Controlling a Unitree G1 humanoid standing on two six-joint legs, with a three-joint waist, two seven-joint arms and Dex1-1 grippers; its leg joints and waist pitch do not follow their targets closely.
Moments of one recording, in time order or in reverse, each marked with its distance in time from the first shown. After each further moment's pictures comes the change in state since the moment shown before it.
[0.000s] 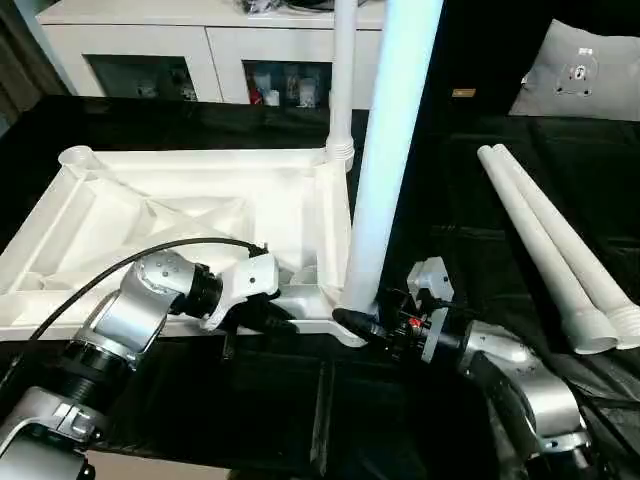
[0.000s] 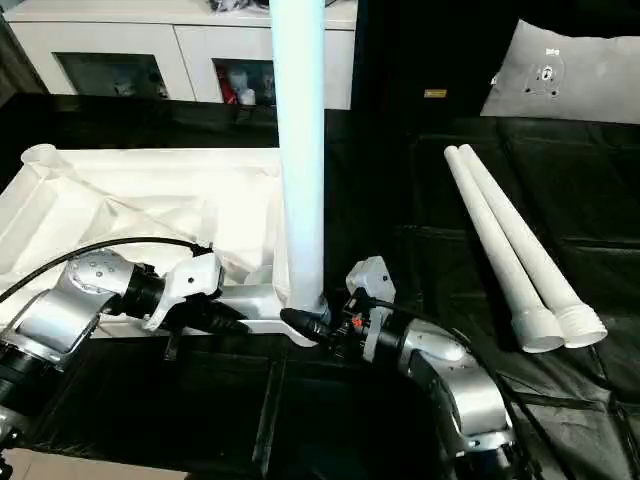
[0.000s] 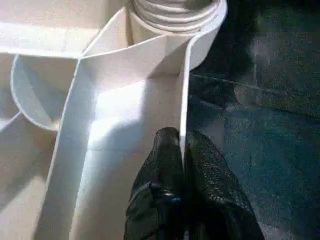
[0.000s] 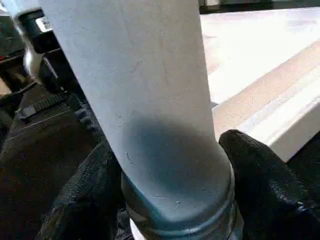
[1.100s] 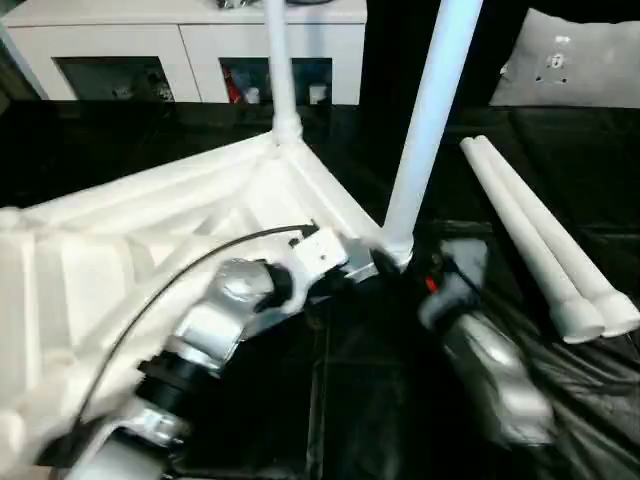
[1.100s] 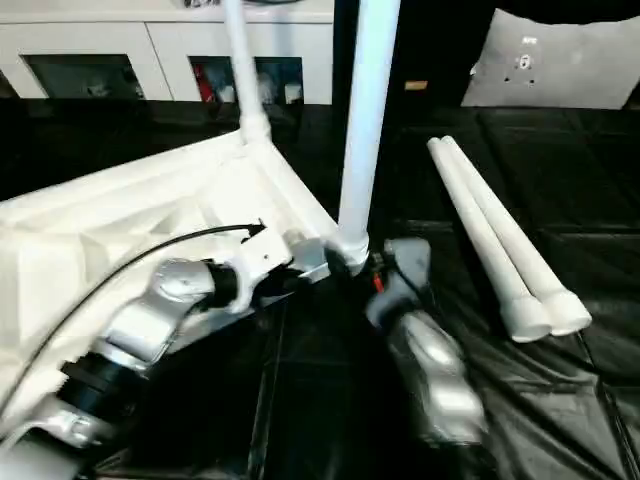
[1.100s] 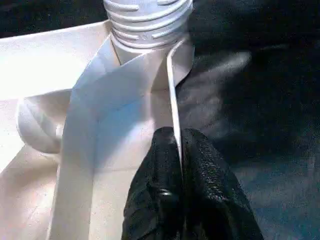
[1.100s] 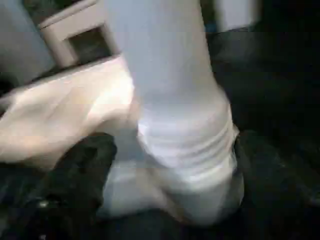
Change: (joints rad) left arm -0.030 -0.215 -0.008 -0.012 0.097 0.068 0.386; right arm 0.018 0.107 -0.165 0.131 0.024 -0.179 -0.233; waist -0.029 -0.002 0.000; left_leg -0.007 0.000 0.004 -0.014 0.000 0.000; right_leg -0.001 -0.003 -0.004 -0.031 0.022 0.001
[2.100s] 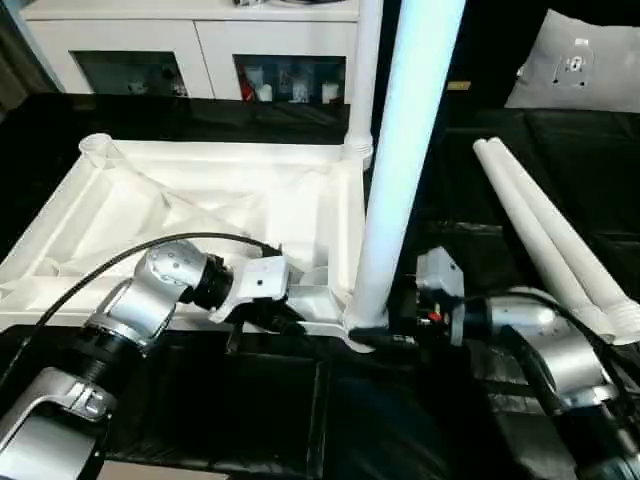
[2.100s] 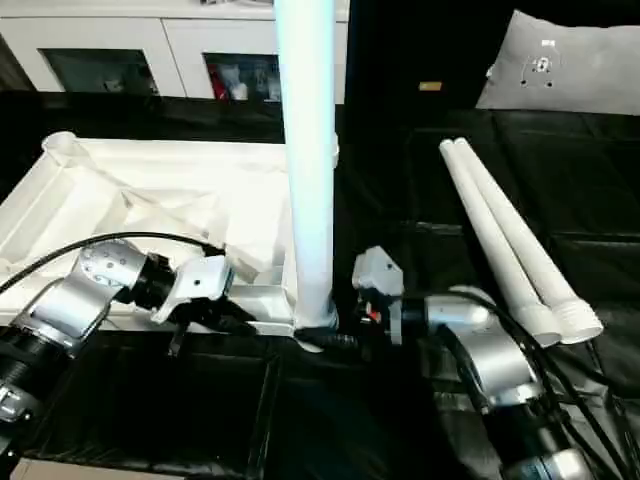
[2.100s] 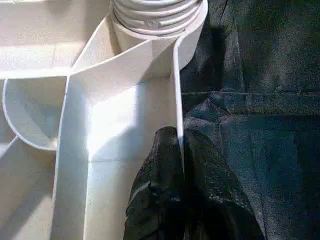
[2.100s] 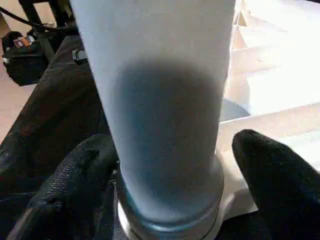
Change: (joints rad) left arm -0.070 0.242 -0.071 0.142 -0.089 -0.304 -0.509; right arm -0.219 -0.331 0.244 0.015 -0.038 0.056 0.586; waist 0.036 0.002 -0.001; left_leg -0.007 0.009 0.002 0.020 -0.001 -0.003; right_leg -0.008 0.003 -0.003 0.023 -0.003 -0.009
